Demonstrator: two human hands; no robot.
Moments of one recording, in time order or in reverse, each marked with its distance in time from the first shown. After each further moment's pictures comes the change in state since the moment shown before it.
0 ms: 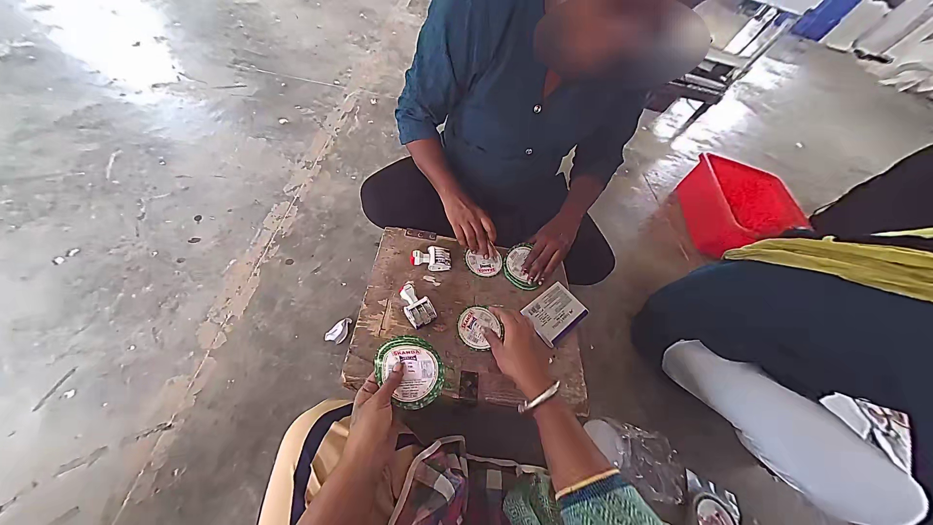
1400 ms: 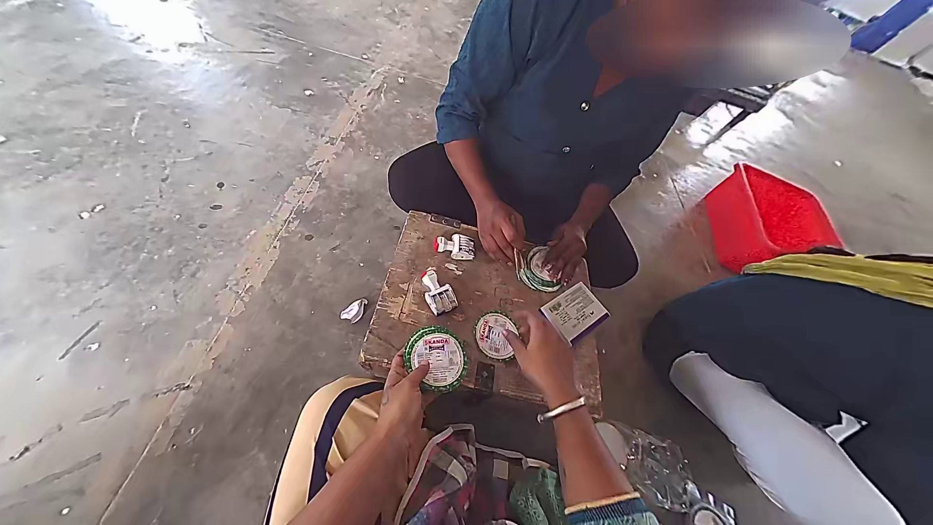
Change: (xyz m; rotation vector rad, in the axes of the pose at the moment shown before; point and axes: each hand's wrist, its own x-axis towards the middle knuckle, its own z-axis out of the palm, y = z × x) left_hand -0.004 -0.002 0.007 0.005 0.030 -0.166; right_hand -0.013 -0.001 -0.003 -0.149 -0.034 0.074
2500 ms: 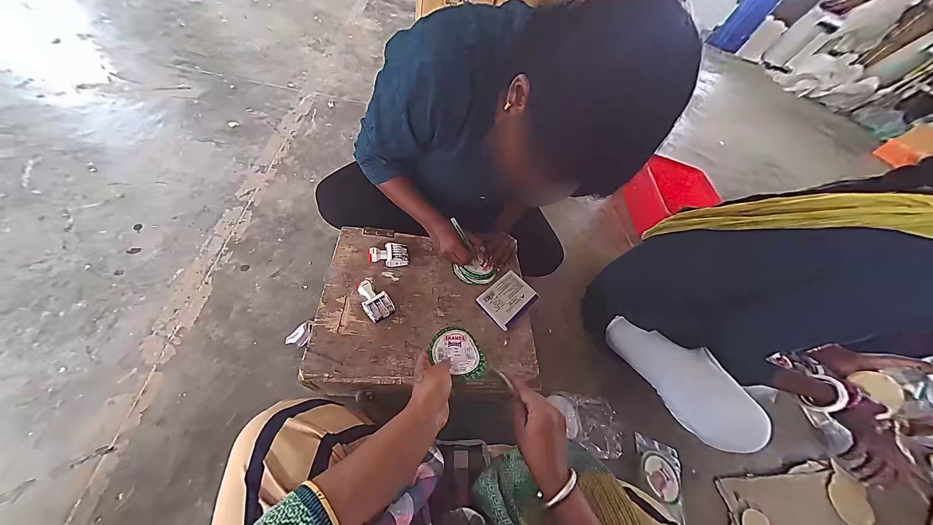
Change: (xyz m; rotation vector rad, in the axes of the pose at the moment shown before) left_hand -0.015 -0.055 0.095 0.296 -0.116 -0.126; right_hand -0.122 0.088 0.037 0.082 0.610 -0.161
